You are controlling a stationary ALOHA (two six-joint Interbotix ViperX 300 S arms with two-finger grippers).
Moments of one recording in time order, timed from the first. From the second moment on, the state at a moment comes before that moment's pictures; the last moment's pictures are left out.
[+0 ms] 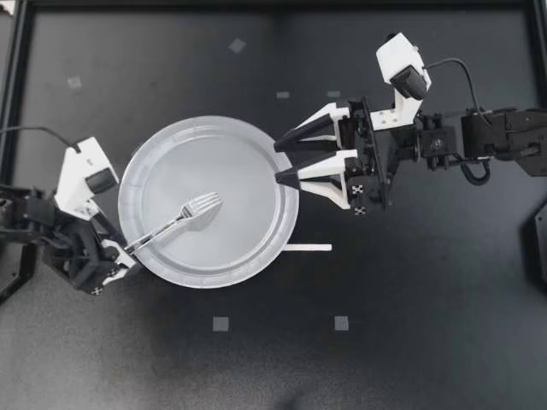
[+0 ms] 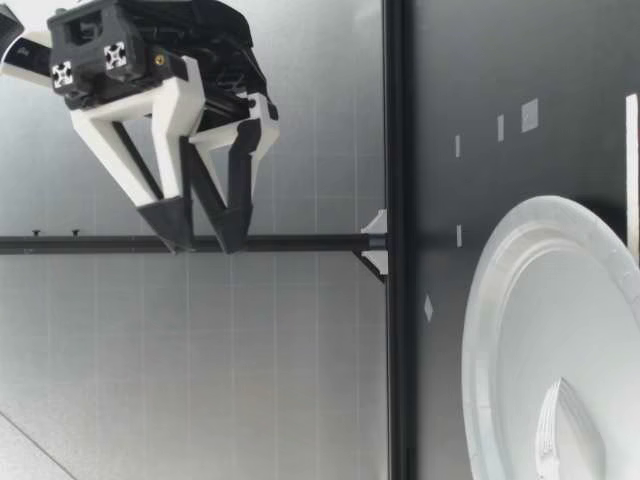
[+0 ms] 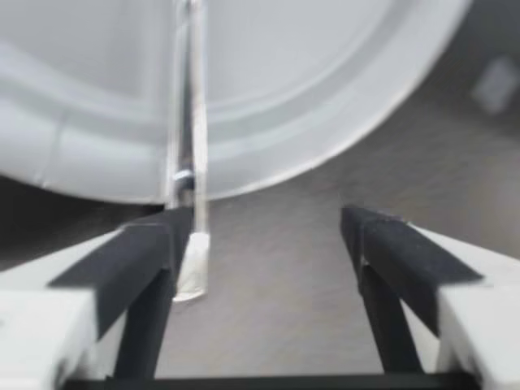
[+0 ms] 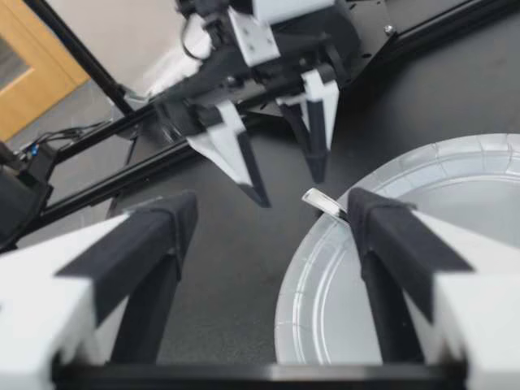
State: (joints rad) left arm -0.02 -0.47 1.16 -0.22 0.30 -0.52; right arm -0.30 -0.07 0.80 -0.61 -0.69 0.96
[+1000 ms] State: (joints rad) left arm -0.02 -0.60 1.10 -0.20 -0.41 0.12; right arm -0.23 -0.15 0.84 -0.71 -0.77 0.81
